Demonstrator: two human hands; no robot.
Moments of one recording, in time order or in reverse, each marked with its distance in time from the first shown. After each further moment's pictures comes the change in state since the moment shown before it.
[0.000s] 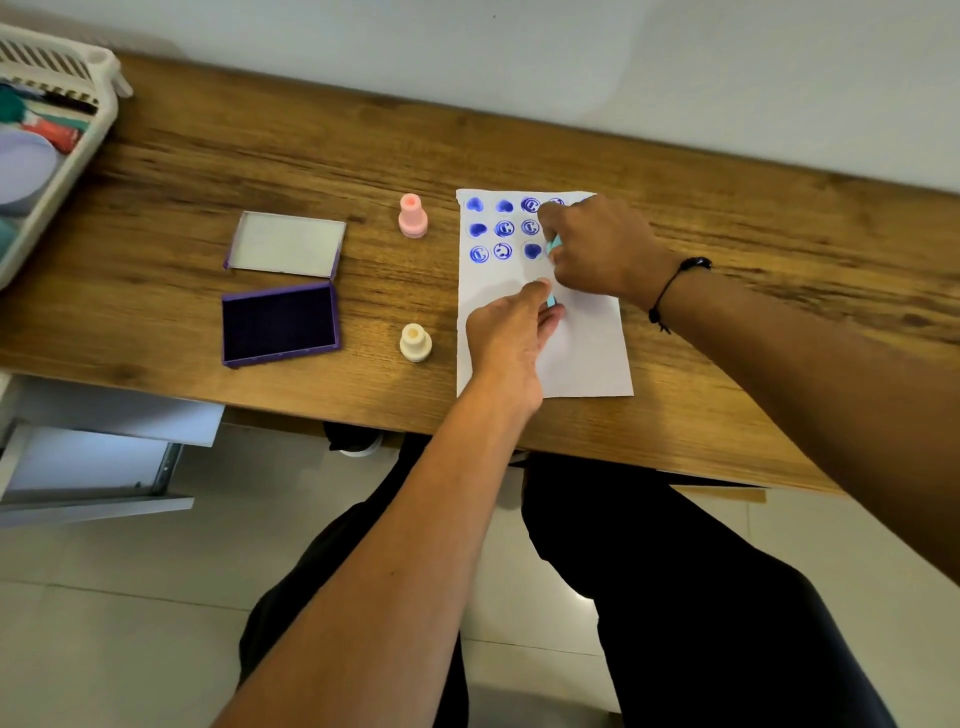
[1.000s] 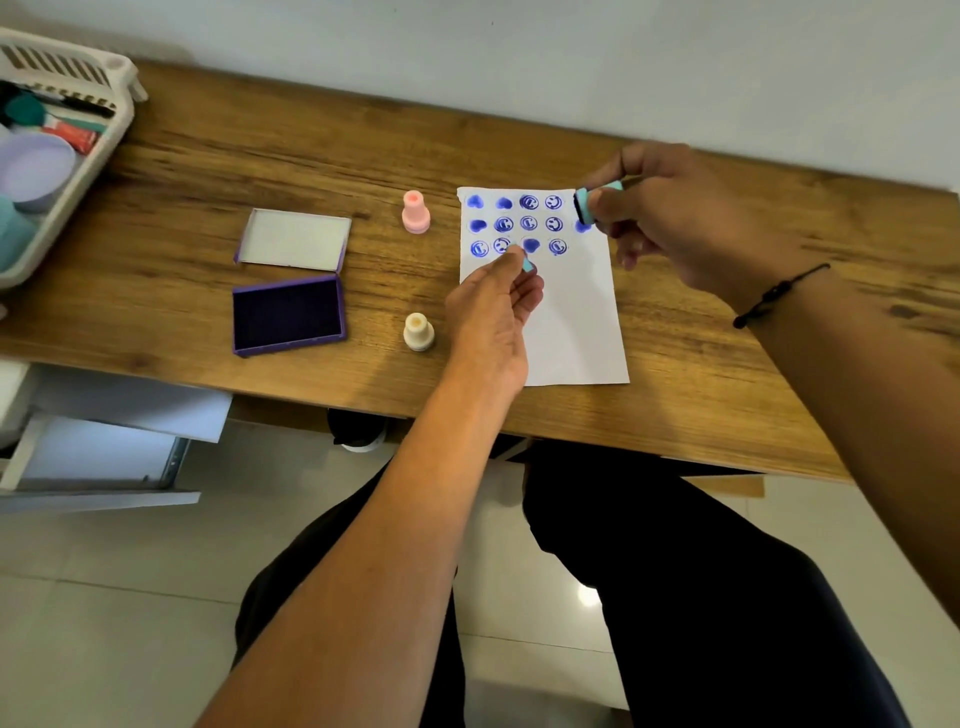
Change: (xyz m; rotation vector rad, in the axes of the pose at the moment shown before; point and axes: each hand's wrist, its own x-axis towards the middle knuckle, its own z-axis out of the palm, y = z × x) left_hand -0.019 0.016 -0.011 -0.120 -0.084 0.133; right_hand -0.048 -0.003 -0.064 1.123 0.044 0.374
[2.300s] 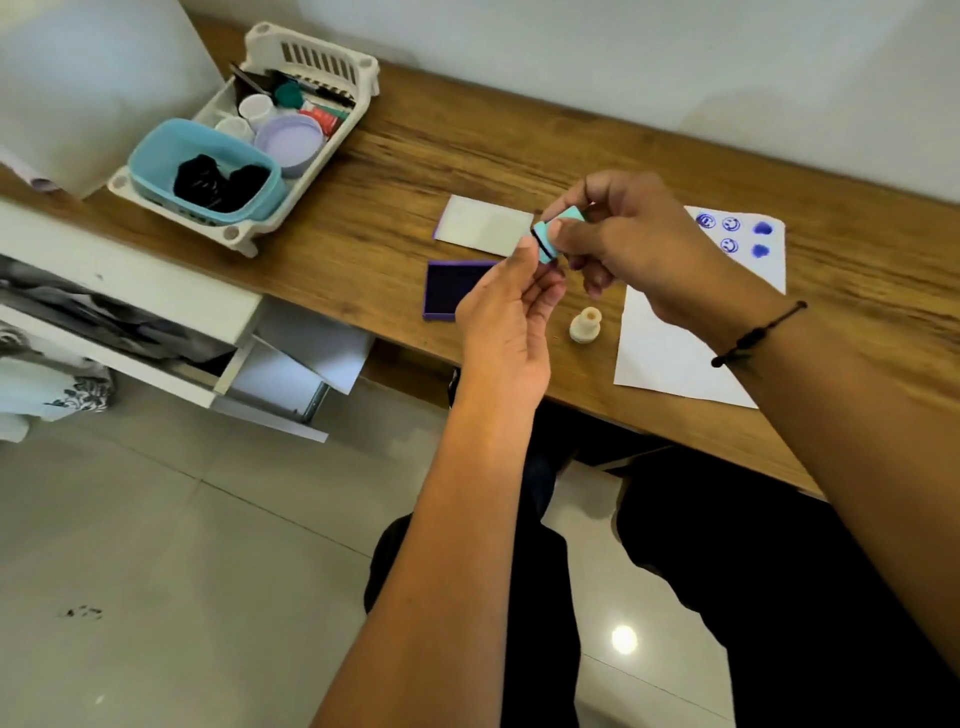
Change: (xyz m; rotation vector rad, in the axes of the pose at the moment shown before) left_hand -0.035 0.078 -0.090 -0.225 0.041 0.182; right_hand -0.024 -0.070 0.140 0.027 -0.280 -0.191
